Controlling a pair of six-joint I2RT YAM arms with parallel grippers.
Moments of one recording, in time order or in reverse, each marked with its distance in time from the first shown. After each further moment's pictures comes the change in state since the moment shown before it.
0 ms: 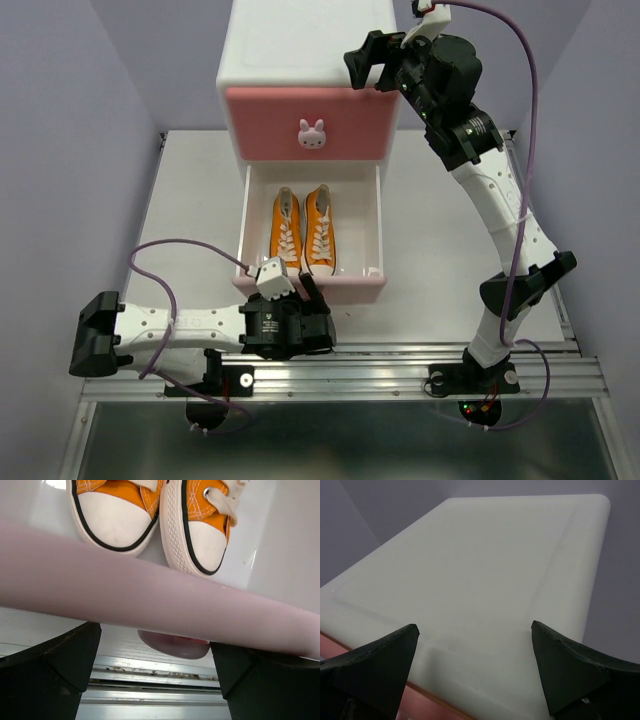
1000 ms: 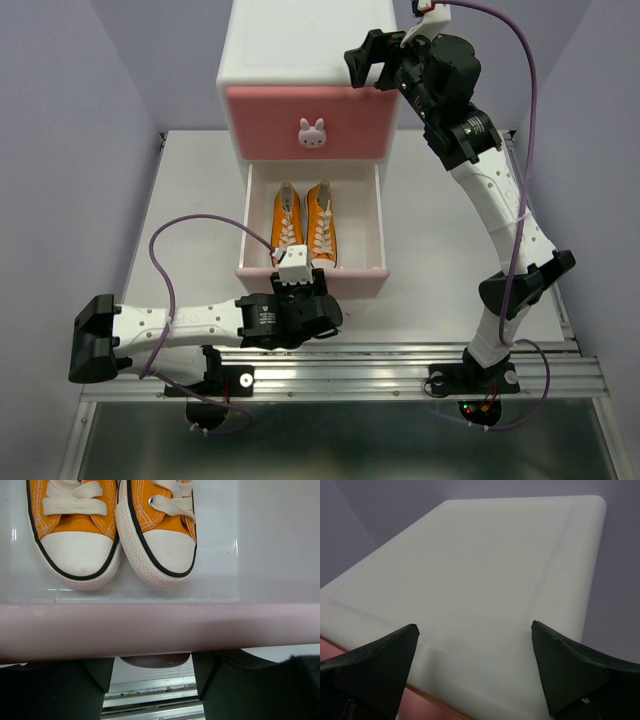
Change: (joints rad) left arm 0.127 -0.019 -0.024 0.341 0.004 0.588; right arm 0.000 0.008 0.003 0.012 0.011 0.000
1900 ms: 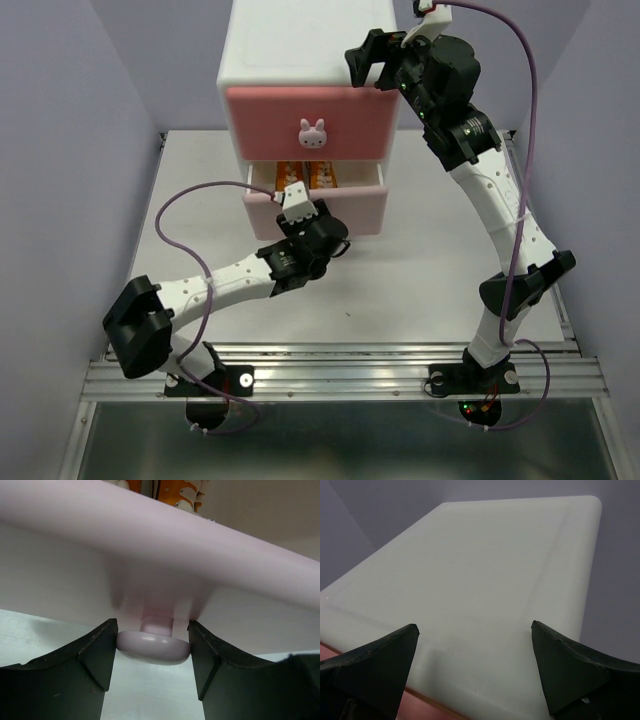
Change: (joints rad) left arm 0.374 0.220 0.141 0.463 -0.008 0.285; right arm 0.001 -0.004 -0.010 0.012 0.022 0.007
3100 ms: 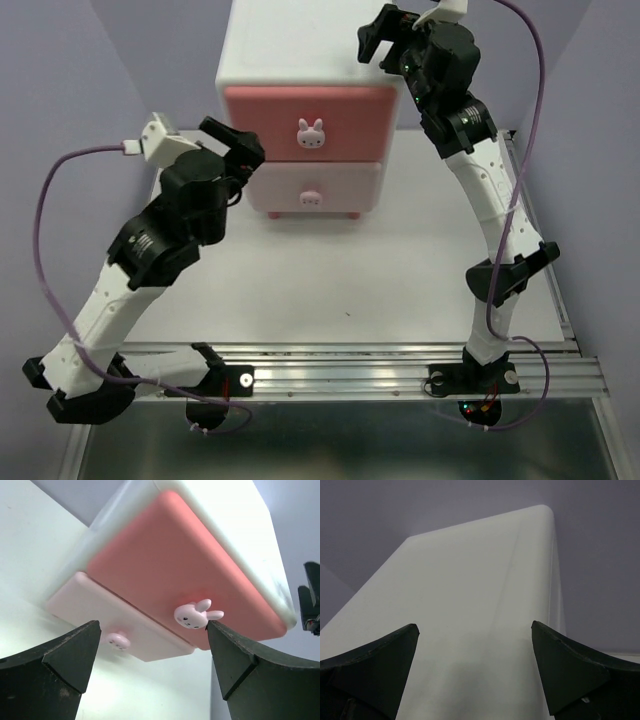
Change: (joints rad) left arm 0.233 -0.233 0.651 -0.520 0.116 -0.044; right arm -0.011 0.113 0.212 -0.041 0.207 0.103
